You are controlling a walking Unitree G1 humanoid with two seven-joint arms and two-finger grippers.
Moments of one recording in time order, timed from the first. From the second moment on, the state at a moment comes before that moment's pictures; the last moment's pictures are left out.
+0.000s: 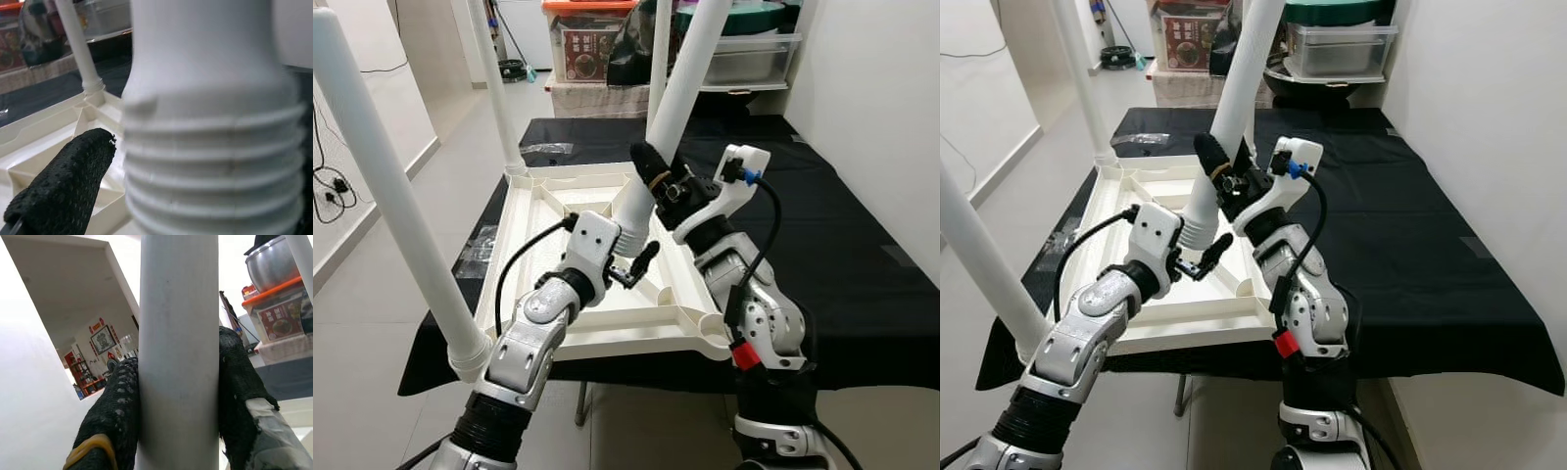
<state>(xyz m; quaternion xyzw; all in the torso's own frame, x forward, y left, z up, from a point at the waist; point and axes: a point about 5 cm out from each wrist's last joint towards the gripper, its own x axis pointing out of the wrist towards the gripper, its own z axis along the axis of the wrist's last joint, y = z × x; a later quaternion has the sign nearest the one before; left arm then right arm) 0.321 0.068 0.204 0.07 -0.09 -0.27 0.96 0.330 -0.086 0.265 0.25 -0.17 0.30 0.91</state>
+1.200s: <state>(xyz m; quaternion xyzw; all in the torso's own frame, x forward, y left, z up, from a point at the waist) 0.327 0.060 0.209 0.08 -0.11 -0.28 0.95 0.324 -0.083 0.255 0.23 -0.16 0.30 0.91</state>
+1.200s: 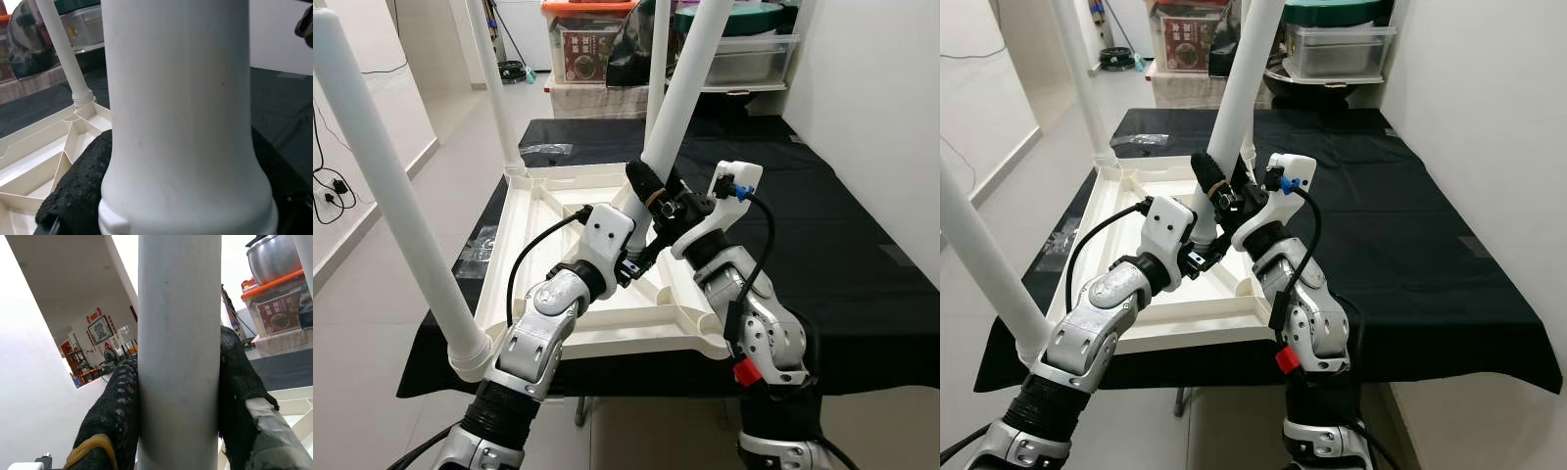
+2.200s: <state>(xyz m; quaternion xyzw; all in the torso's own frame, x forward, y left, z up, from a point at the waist) 0.323 0.087 0.197 0.21 -0.12 -0.29 0.93 0.326 -0.085 0.245 0.25 -0.09 0.30 0.92</state>
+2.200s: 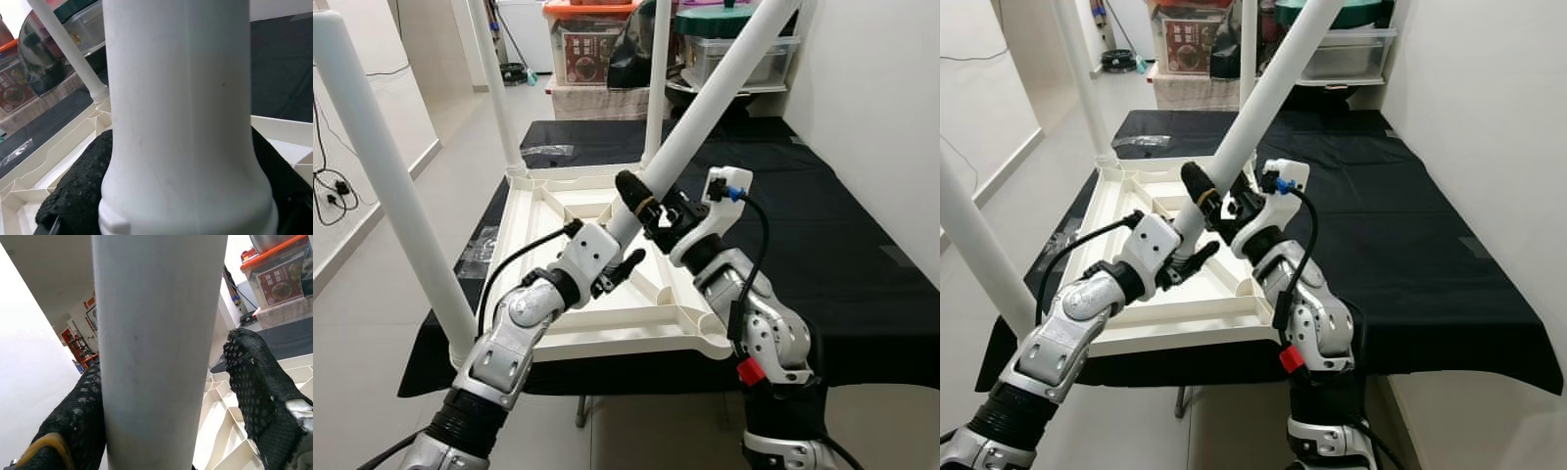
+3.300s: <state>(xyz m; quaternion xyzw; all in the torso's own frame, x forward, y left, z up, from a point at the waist) 0.310 0.088 0.178 0.23 -0.10 -0.33 0.91 0.329 -0.084 0.244 0.28 -0.06 0.30 0.91</state>
